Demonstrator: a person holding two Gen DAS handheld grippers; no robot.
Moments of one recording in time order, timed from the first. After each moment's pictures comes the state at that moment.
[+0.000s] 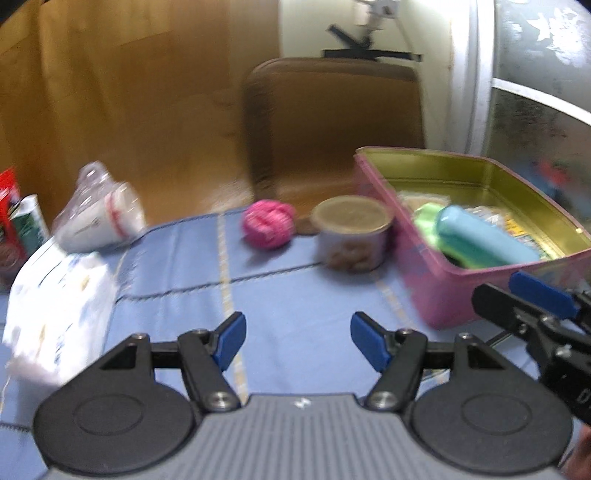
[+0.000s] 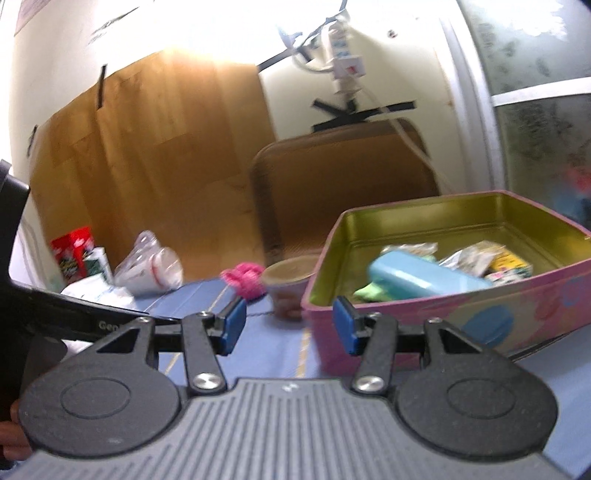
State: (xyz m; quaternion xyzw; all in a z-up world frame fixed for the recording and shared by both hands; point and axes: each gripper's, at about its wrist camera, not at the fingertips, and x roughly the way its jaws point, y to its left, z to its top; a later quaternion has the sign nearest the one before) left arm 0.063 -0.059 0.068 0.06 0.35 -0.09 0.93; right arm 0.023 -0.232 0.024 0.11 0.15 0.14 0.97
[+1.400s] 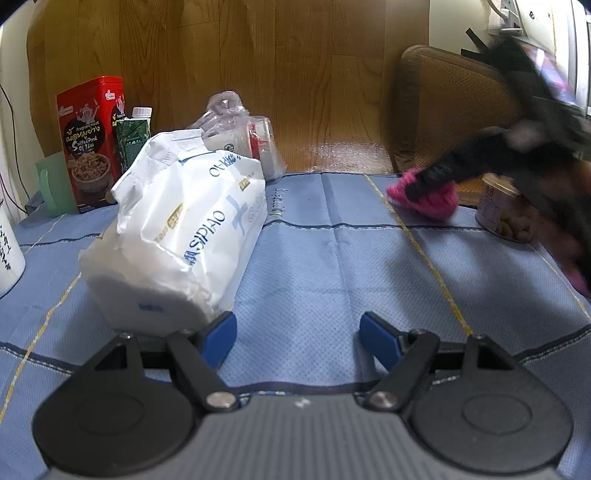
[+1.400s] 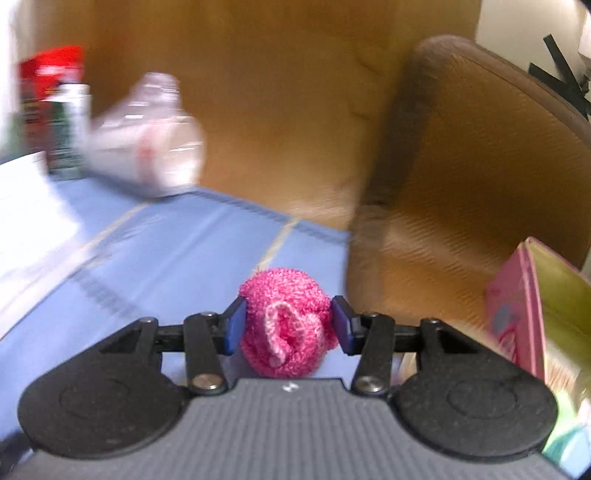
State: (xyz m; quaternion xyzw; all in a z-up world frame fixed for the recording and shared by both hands) left arm 0.060 0.071 -0.001 0.01 0.33 0.01 0.94; right arm 0.209 -0.058 0.021 -0.13 0.31 0.21 0.92
